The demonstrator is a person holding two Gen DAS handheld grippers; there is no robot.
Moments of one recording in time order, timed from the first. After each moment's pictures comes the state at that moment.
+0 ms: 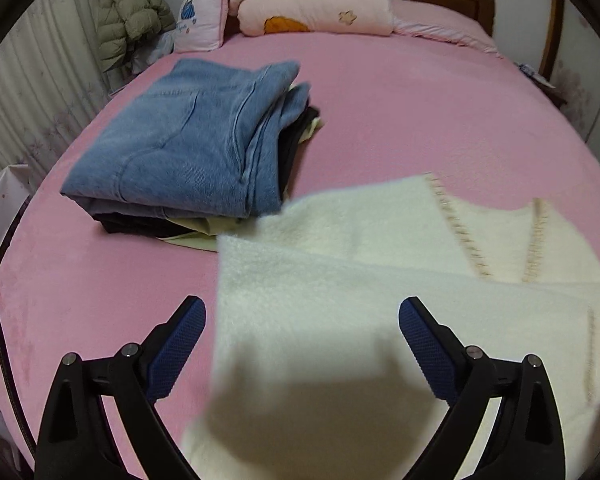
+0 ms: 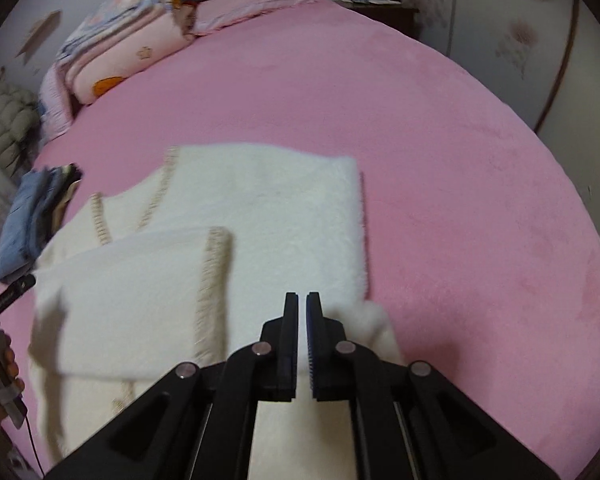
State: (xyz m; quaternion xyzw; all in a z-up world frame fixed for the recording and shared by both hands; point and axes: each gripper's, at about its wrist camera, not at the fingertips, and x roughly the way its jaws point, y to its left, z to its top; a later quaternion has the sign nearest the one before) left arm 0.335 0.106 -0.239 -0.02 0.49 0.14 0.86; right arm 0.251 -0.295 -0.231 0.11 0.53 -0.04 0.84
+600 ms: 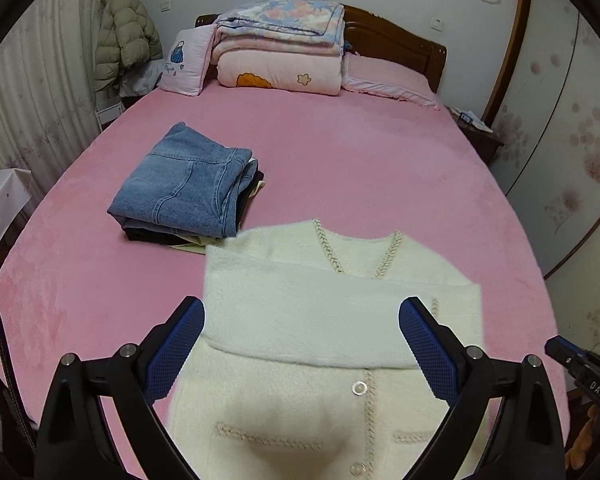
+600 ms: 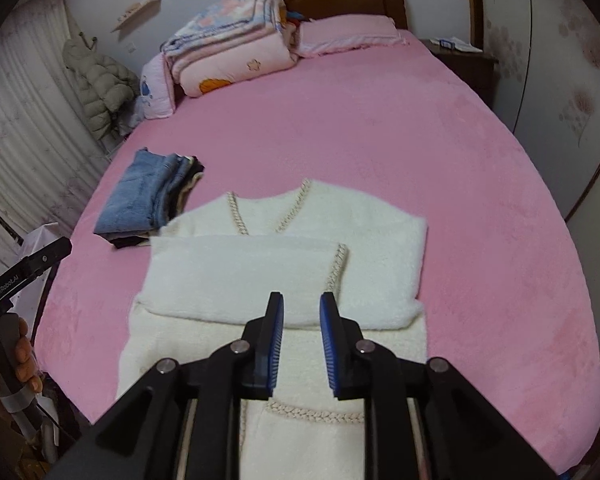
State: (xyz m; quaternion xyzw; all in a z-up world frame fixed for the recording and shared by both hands) left arm 0.202 0.039 -0.038 -0.08 0.44 0.08 0.89; right arm 0.189 -0.264 -0.066 0.09 0.50 0.10 0.86
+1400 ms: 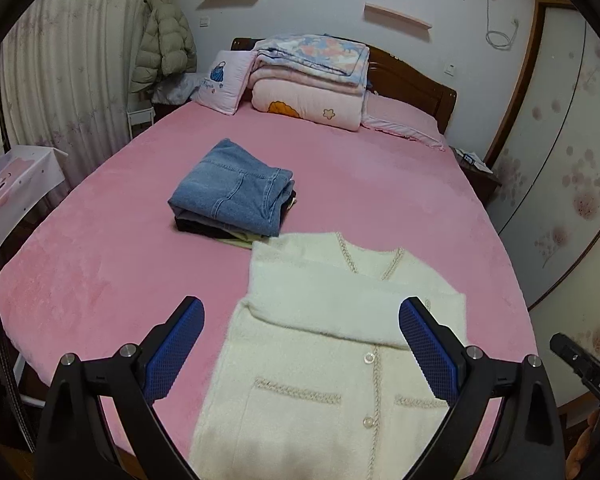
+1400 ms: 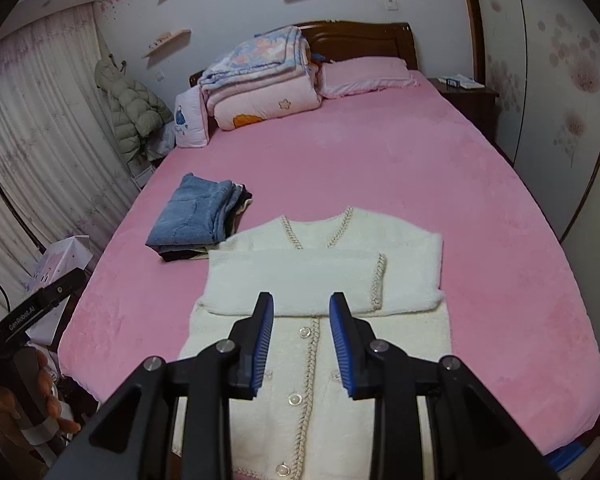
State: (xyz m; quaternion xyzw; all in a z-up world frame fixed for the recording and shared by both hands) left arm 0.056 0.083 0.029 -0.12 0.39 0.11 0.91; right arm 0.083 -0.207 0.027 0.10 0.43 0.11 0.89
